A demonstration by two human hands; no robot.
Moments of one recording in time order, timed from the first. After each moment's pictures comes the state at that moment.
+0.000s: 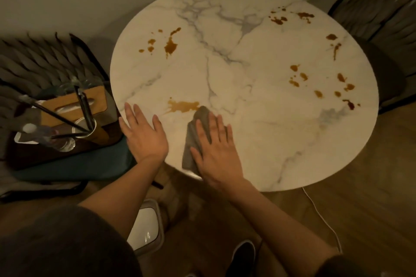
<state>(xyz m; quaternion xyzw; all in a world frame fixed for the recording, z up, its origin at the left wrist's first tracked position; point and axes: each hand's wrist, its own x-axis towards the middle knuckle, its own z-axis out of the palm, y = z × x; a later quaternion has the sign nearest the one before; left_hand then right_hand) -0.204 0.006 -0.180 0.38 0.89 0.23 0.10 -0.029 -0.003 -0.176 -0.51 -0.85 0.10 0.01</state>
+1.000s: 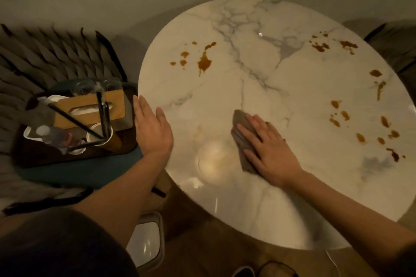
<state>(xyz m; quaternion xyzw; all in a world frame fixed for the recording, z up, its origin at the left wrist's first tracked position) -0.276 0.070 -0.179 0.34 0.87 0.33 0.14 0.004 0.113 -0.167 -0.40 -0.91 0.08 -0.02</state>
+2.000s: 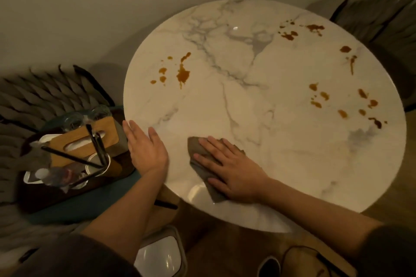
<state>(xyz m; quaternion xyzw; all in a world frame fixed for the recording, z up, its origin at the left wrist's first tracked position) -0.276 0.070 -0.173 0.35 0.87 0.31 0.16 -0.055 0.066 -0.166 -0.31 -0.94 0.12 -0.03</state>
